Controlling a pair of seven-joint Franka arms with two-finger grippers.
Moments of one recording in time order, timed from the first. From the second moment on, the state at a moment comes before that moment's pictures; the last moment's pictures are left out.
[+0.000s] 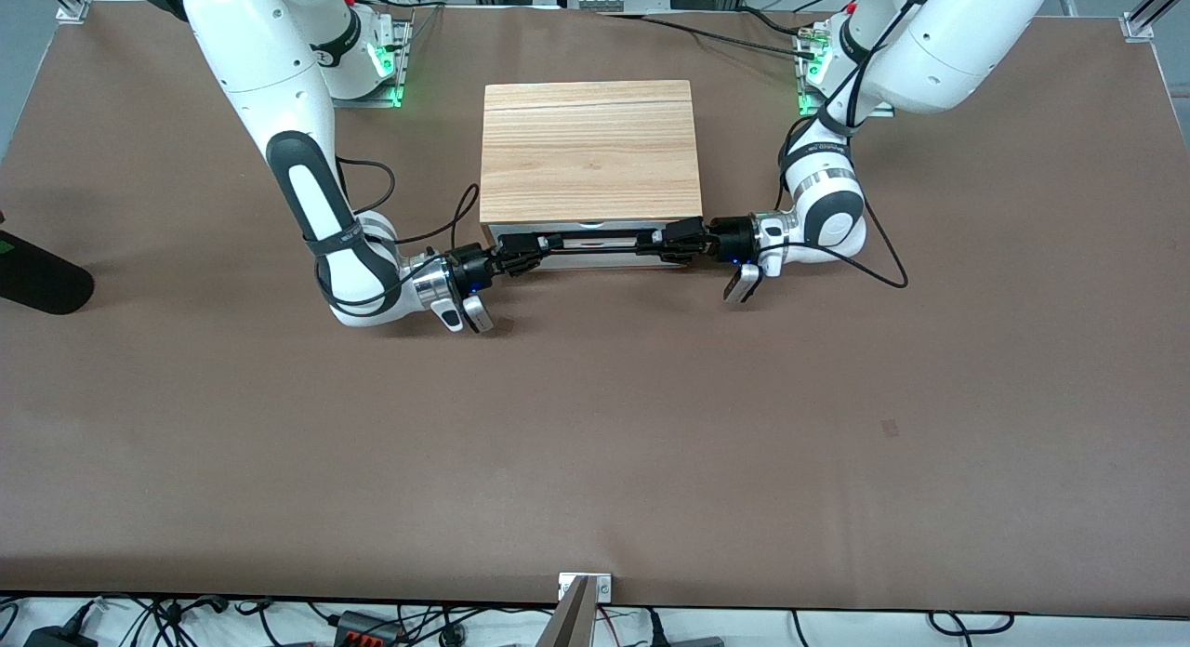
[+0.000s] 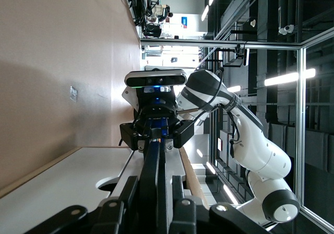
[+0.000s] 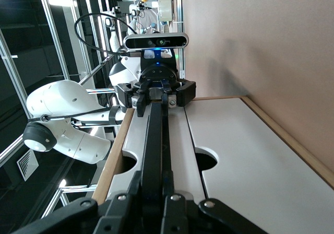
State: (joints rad) left arm -0.07 0.58 -0.32 -2.23 -1.96 1.82 1.31; right arm 0.38 0.72 -0.03 -1.87 1.59 1.59 -0.97
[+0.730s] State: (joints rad) left arm -0.07 0.60 -0.33 -2.23 -1.98 1.83 1.33; right arm 0.38 0.72 -0.03 -1.87 1.59 1.59 -0.97
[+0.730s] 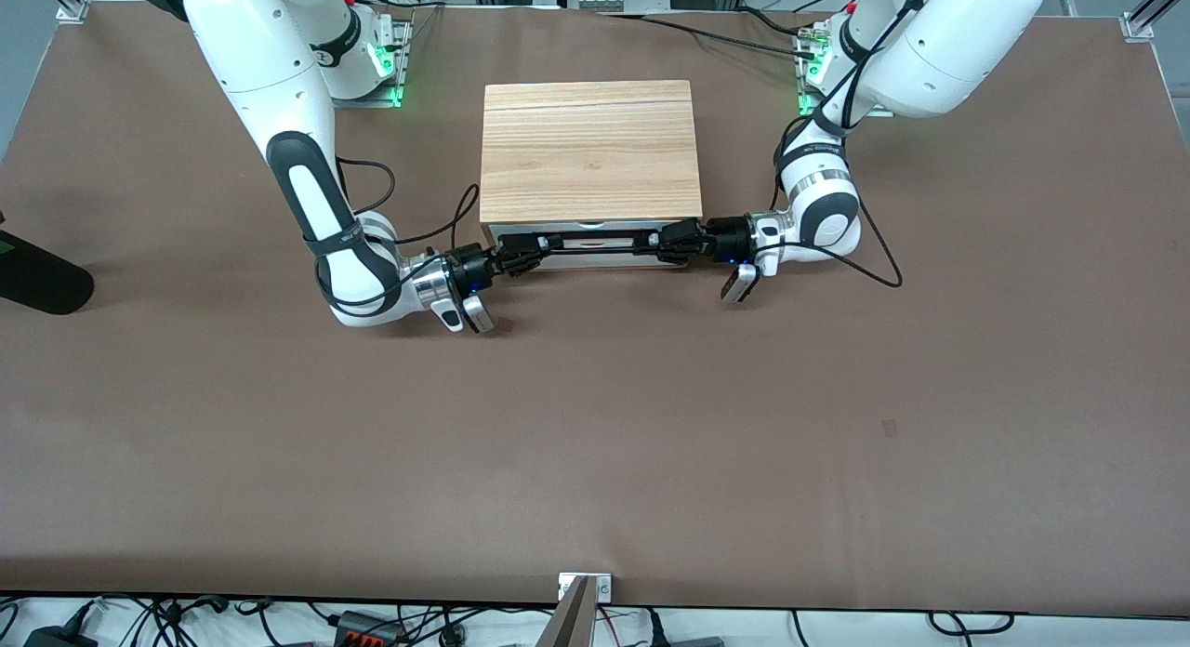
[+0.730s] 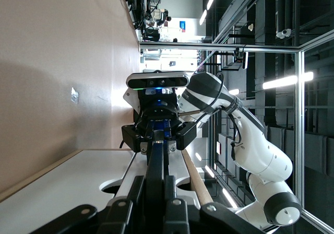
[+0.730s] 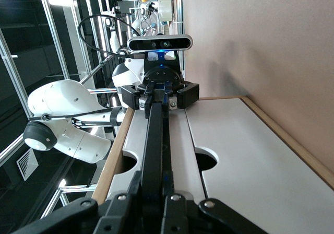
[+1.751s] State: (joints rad) left arm -0.05 0.67 -0.32 -2.12 -1.98 1.84 1.33; right arm 0.36 0.82 -0.03 -1.72 1.63 1.59 -0.94
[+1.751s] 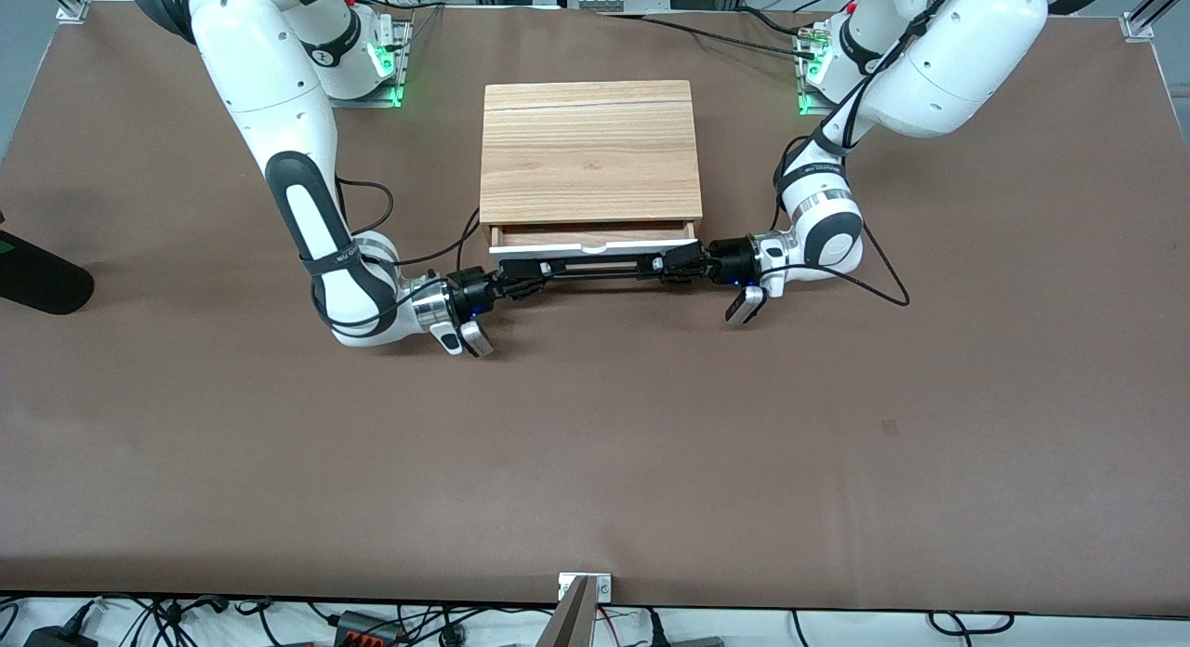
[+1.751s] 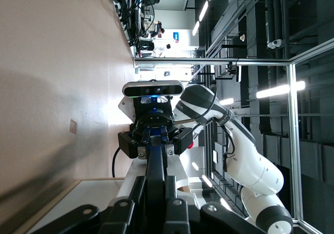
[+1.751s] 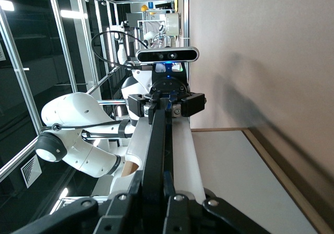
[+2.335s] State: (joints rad) left arm -0.04 0.70 -0.32 -2.05 -1.97 1.87 1.30; right arm 0.35 0.89 -0.03 -1.59 1.63 1.58 -0.92
